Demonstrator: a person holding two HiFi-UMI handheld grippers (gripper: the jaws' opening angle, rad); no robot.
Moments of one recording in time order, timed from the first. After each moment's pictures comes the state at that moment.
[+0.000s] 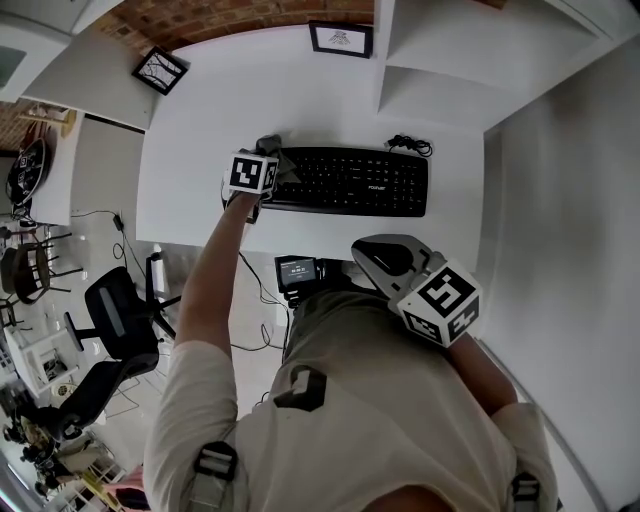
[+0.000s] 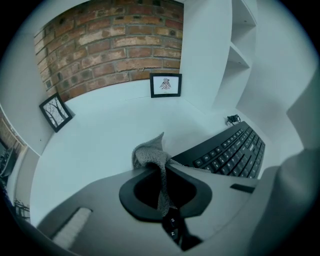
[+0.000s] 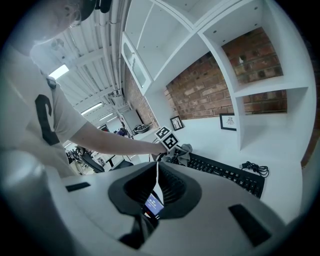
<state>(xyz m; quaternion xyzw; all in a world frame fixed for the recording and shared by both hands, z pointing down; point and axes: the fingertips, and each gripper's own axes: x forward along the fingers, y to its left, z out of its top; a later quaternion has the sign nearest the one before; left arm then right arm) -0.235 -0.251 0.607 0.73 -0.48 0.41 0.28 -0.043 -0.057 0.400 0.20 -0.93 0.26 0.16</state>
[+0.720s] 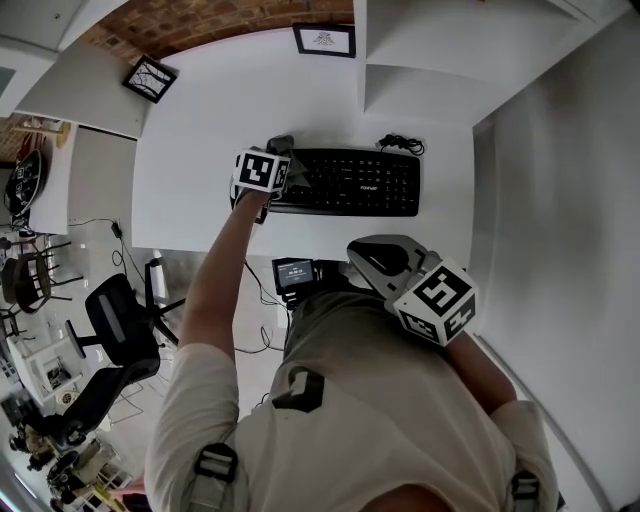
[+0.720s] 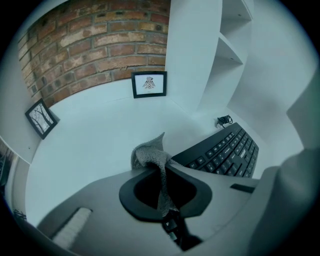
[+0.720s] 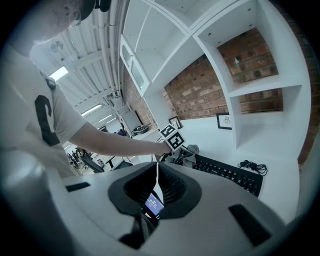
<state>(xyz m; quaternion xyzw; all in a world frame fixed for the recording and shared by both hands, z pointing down) -0.177 -0.254 0.605 0.74 -0.44 0.42 0.28 -0.027 -0.057 0.400 0.20 -0.93 0.27 0.16</state>
